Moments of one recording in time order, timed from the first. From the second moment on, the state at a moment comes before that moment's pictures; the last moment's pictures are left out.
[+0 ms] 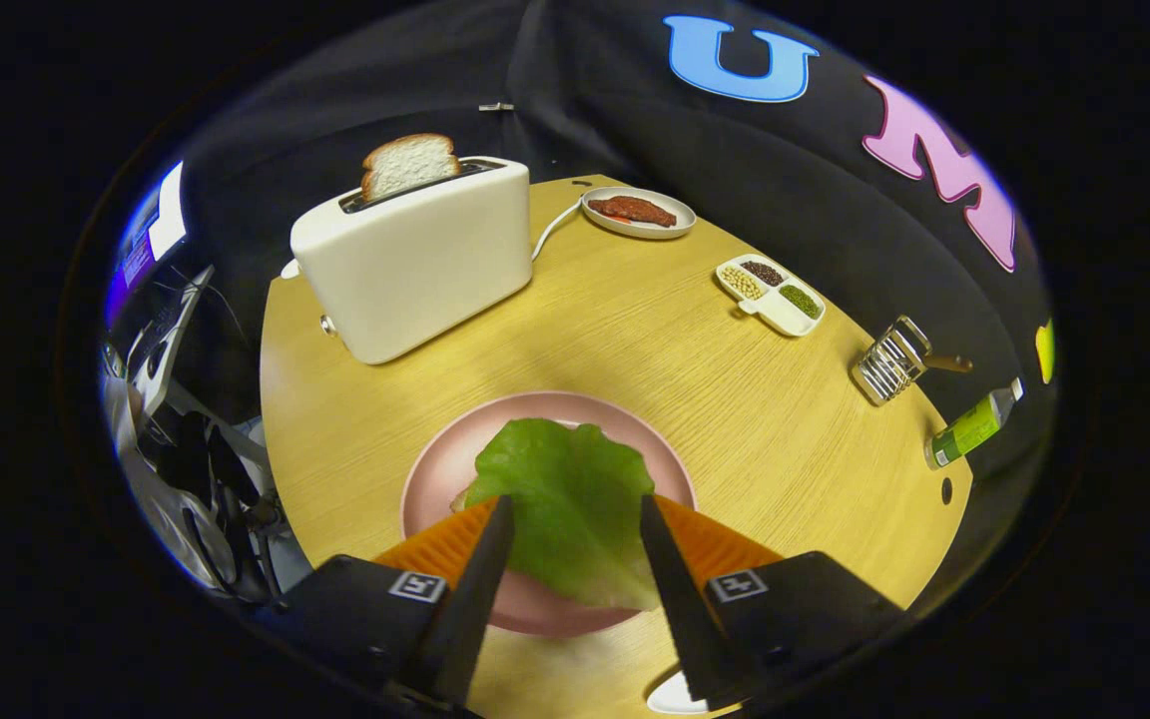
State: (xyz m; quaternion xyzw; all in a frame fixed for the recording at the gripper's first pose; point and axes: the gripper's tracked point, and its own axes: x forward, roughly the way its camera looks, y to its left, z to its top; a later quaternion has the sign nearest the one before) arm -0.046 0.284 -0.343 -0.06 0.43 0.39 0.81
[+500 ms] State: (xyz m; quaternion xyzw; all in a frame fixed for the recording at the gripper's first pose) arm -0.025 0.265 -0.232 -0.01 0.27 0.38 0.89
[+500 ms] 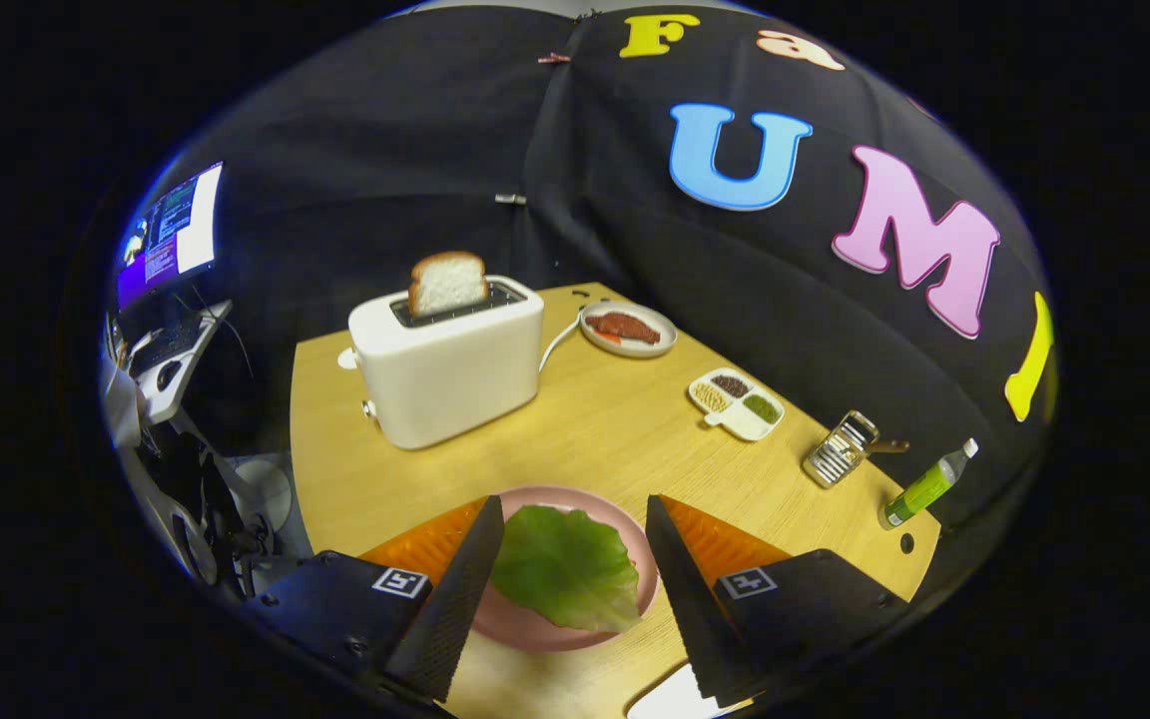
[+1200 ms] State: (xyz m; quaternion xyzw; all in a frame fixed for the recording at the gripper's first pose) arm 0.003 0.323 -0.056 0.08 0.11 0.39 0.91
